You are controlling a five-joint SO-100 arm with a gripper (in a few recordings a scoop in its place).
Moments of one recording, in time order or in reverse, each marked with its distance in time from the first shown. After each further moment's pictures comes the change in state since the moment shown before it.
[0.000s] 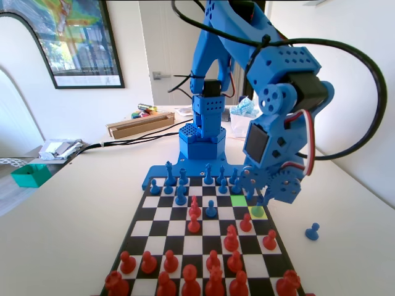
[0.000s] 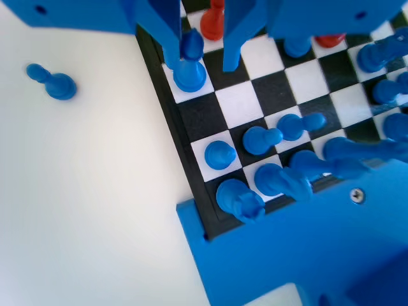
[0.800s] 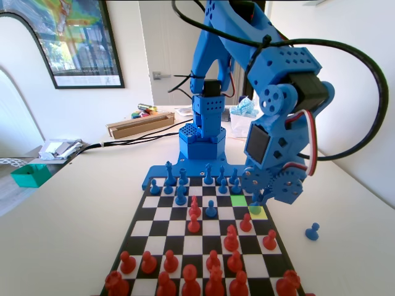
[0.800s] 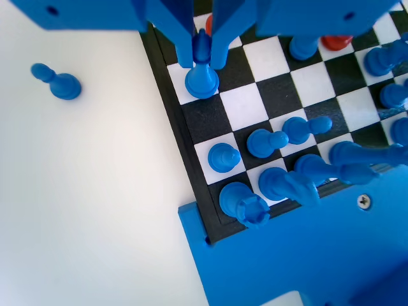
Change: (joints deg) arm -0.3 -0.4 -0.1 -1.1 -0.8
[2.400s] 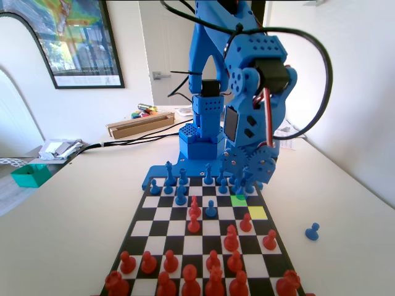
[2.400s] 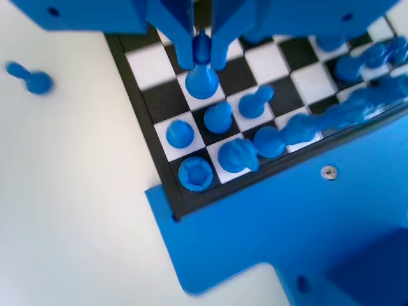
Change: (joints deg) arm 2.9 15.9 20.5 -8.3 0.9
